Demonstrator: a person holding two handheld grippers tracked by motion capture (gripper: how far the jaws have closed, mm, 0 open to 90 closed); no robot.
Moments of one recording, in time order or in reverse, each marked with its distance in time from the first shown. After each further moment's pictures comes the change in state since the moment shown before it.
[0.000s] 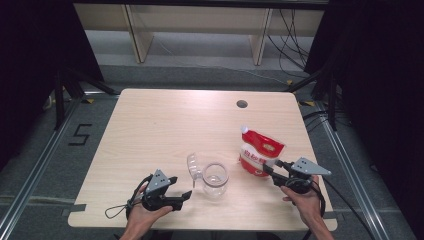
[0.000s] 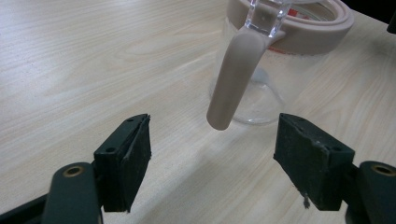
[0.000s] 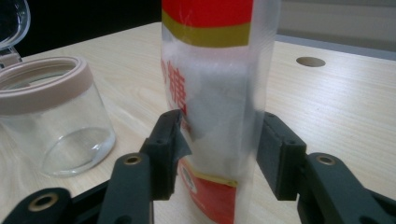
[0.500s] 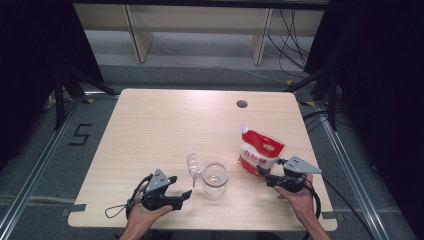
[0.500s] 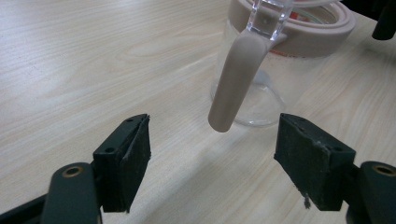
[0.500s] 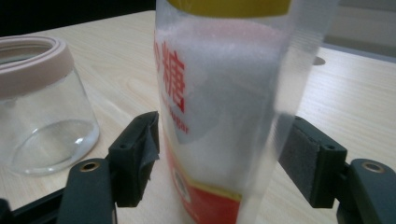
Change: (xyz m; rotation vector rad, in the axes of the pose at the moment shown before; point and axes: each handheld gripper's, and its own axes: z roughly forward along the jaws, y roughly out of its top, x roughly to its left) left arm -0.001 0.000 0.000 0.006 0.011 -0.012; right arm 0.003 -0.004 0.019 0.033 -0.025 -0.044
